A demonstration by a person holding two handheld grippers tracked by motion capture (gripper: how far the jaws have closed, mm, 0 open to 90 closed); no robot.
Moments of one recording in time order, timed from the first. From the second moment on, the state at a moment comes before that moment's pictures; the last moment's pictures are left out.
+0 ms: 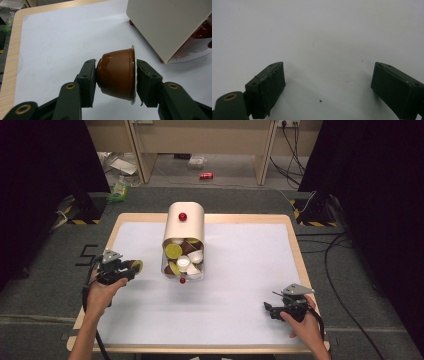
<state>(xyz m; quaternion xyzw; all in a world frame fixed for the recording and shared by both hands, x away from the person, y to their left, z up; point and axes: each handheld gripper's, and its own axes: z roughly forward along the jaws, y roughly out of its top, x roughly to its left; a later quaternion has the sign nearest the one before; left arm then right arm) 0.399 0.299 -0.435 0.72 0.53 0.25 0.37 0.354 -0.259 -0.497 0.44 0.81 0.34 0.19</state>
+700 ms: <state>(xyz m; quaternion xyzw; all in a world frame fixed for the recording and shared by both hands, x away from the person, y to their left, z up) 0.419 0.302 -0.469 0.74 0.55 0.23 0.32 0.354 -0.259 -0.497 0.44 0.81 0.34 0.19</state>
